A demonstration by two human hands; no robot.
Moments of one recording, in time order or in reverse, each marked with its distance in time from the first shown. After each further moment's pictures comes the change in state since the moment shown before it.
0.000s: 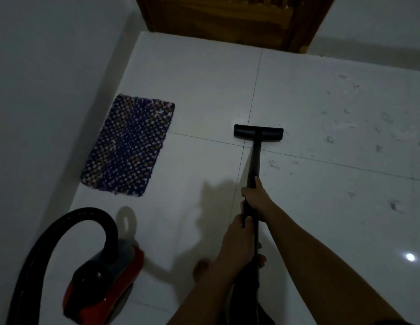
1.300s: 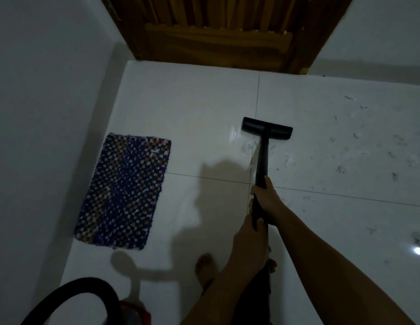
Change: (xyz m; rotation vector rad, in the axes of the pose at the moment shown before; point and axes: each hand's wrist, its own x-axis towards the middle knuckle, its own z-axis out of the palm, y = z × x) left_hand 0.130 0.151 -0.048 0.223 -0.054 0.105; right_hand 0.103 -0.166 0.006 0.224 0.036 -0.058
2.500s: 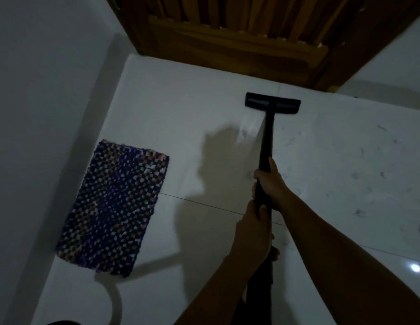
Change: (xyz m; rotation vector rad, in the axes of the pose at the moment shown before) left_hand 0.164 0.111 -0.047 -0.184 0.046 -0.100; right_hand 0.153 -0.150 0.029 -0.089 -0.035 -0.017
